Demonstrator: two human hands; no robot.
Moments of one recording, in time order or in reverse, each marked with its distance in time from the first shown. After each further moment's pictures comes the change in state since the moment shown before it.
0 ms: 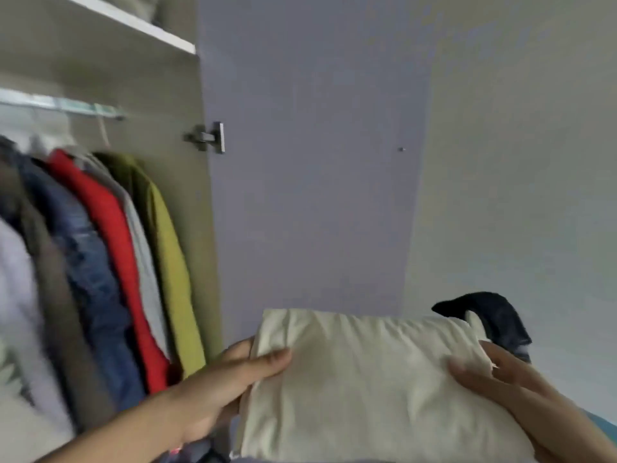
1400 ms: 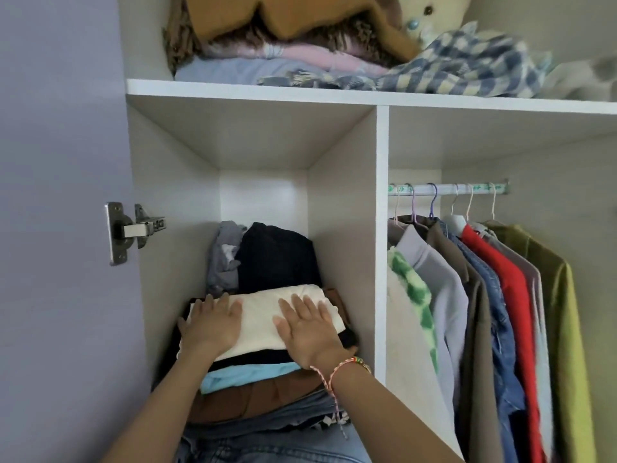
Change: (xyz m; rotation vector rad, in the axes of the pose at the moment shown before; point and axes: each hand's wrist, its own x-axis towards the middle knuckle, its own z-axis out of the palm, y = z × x) left_hand -0.401 0.056 -0.412 1.030 1.621 -0.584; right_hand -0.104 -0.067 0.703 -0.857 -0.935 -1.093
